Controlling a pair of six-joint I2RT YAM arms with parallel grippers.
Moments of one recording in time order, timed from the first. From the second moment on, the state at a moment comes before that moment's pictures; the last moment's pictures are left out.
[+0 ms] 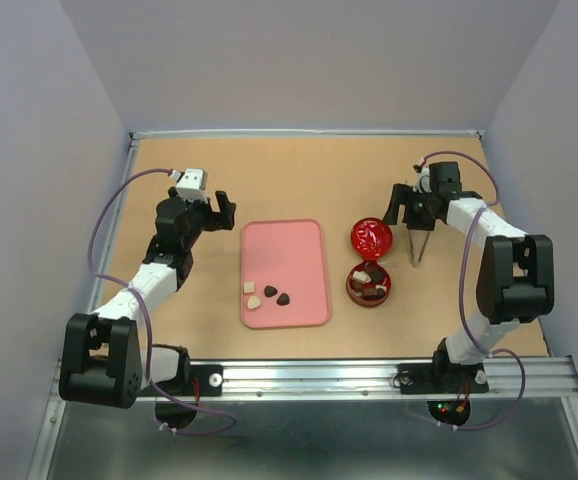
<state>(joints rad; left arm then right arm) -0.15 1.21 0.58 0.42 0.13 -0.13 0.01 1.67 1.11 -0.39 -0.31 0.18</state>
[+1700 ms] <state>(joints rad) -0.18 1.21 0.59 0.42 0.31 -0.10 0.01 1.79 1.09 -0.31 -0.55 0.21</state>
